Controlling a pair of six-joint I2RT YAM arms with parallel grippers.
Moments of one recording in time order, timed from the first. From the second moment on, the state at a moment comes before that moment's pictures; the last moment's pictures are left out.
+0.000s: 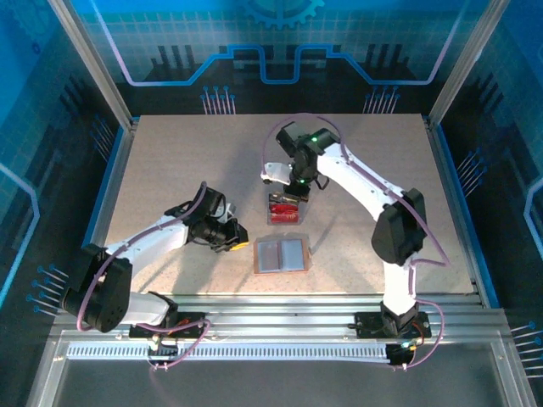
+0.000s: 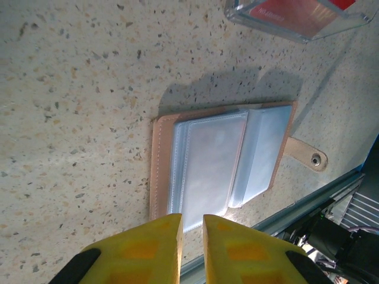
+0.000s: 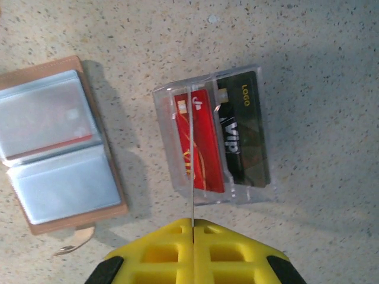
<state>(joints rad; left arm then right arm) -0.38 1.35 0.71 -0.48 0.55 -0.77 0.62 1.98 1.90 -1.26 -0.12 -0.75</state>
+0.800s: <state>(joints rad) -0.35 1.29 0.67 -0.50 0.55 -0.77 0.59 2.30 2.23 -1.43 -0.10 -0.93</state>
